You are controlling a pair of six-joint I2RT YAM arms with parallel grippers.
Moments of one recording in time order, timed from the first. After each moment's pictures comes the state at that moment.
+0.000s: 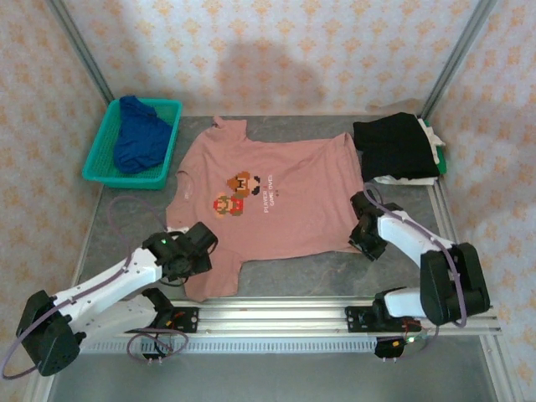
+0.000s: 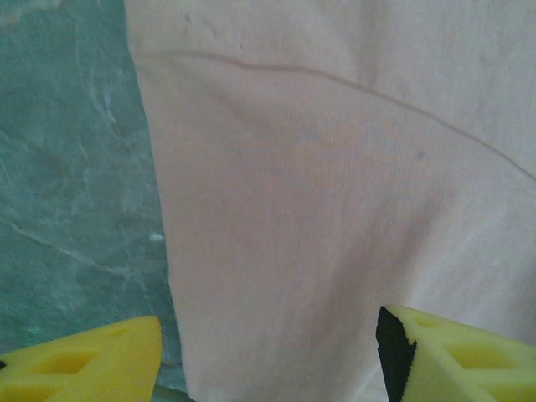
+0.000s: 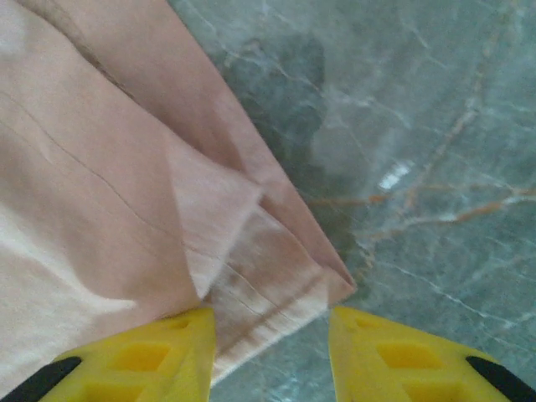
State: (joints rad) left arm -0.72 0.95 0.59 -1.08 -0.24 -1.12; right arm 0.23 1.35 0.68 -0.83 0.10 0.98
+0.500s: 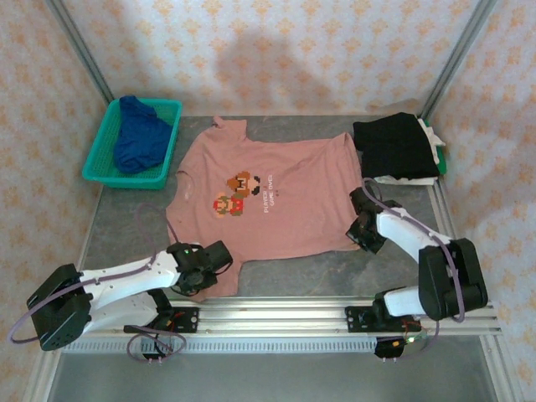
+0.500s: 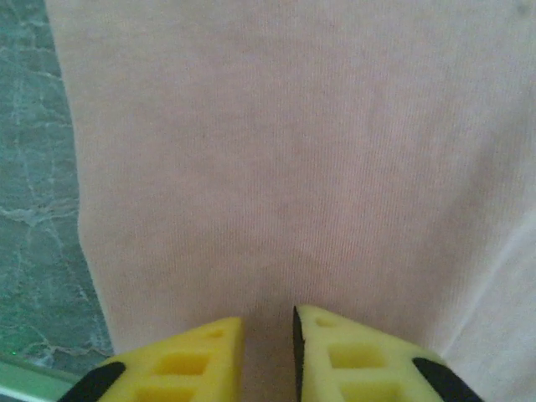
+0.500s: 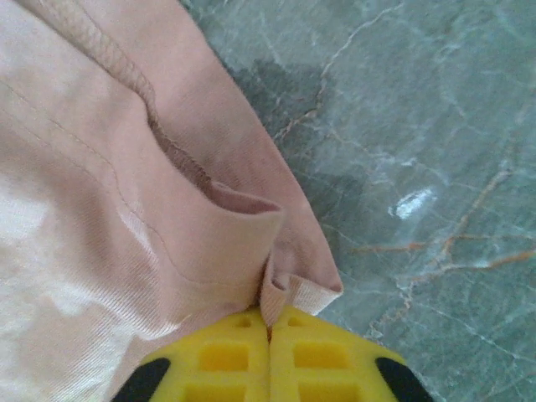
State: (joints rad) left arm -0.88 1.09 0.49 -0.94 -0.21 -1.29; right arm 0.23 1.34 0.70 -0.79 0.13 0.97
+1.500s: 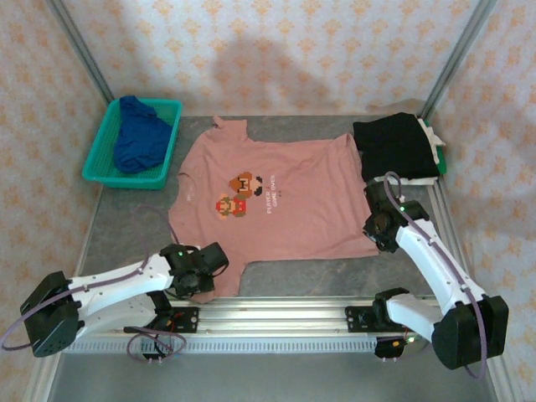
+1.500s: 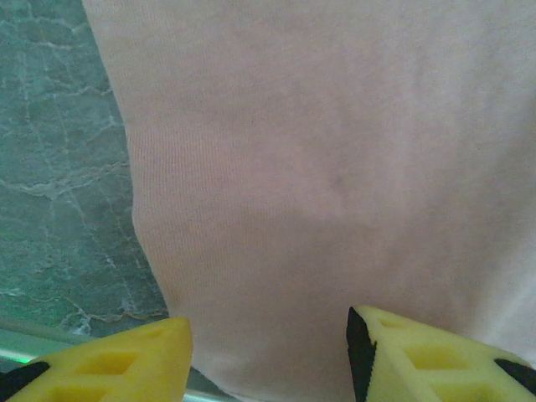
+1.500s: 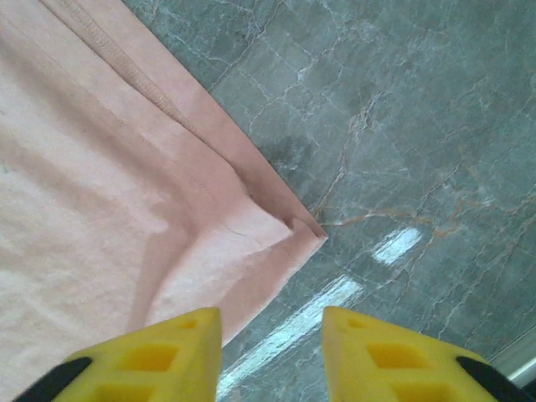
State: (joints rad) left arm -0.89 1.03 0.49 -1.02 -0.15 -1.18; right arm 0.23 1.06 0.83 -1.12 0.24 0.95
